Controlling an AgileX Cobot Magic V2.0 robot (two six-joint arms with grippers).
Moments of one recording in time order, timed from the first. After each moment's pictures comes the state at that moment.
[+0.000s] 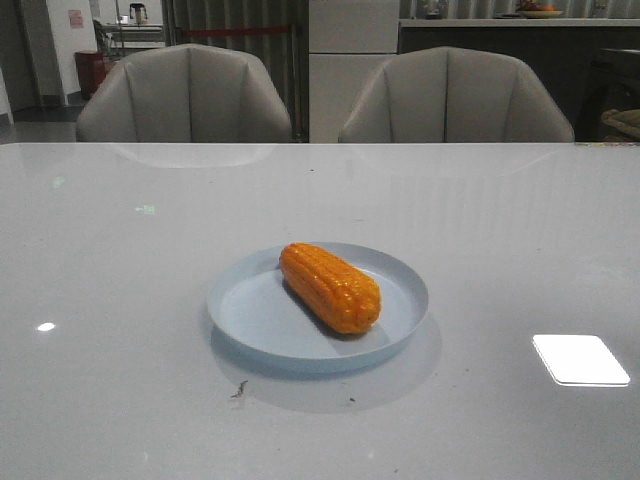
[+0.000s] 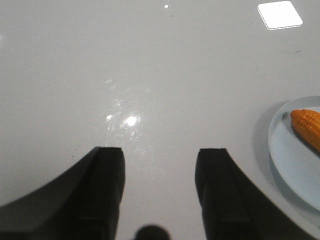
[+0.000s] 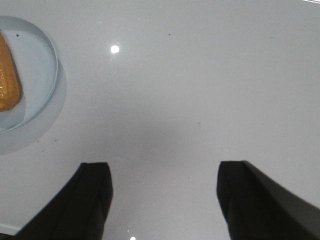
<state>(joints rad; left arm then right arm) -0.23 1.06 -0.90 0.04 0.55 0.00 0.06 0.93 -0.86 0.03 0.83 -0.06</state>
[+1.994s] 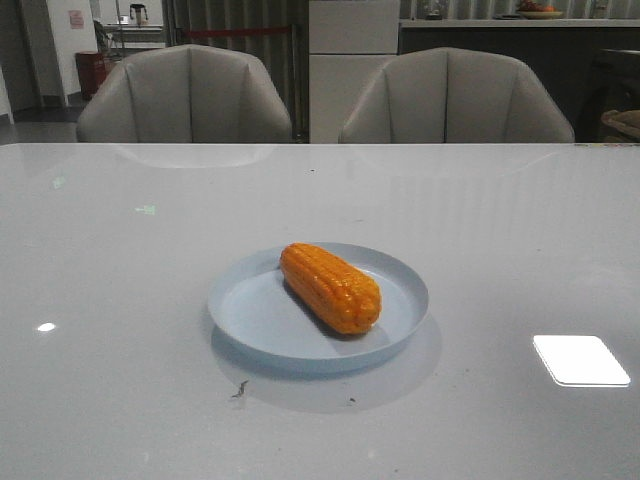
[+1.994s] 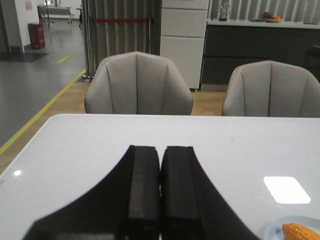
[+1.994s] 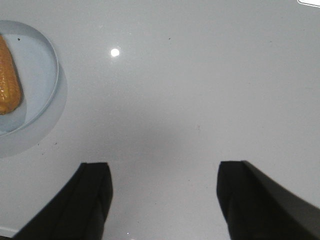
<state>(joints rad) -0.11 0.33 -0.48 -0.03 0.23 0.00 0.05 0.93 -0.86 0.03 0.83 -0.06</state>
